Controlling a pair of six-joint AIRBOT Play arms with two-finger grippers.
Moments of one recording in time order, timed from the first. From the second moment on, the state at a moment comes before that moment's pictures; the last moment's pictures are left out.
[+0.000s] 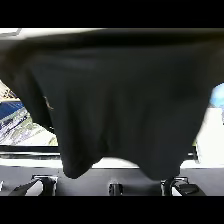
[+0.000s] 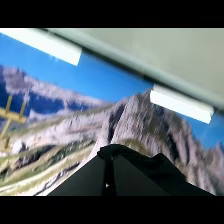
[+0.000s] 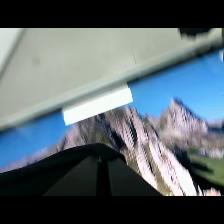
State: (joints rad) left arm 0.33 -1.02 1.83 1.22 -1.31 -1.77; right arm 0.07 -0.96 1.81 -1.55 1.23 2.05
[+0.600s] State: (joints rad) left arm 0.03 -1.78 1.82 1.26 -0.99 -1.73; right arm 0.07 -1.80 1.81 -1.39 1.06 2.01
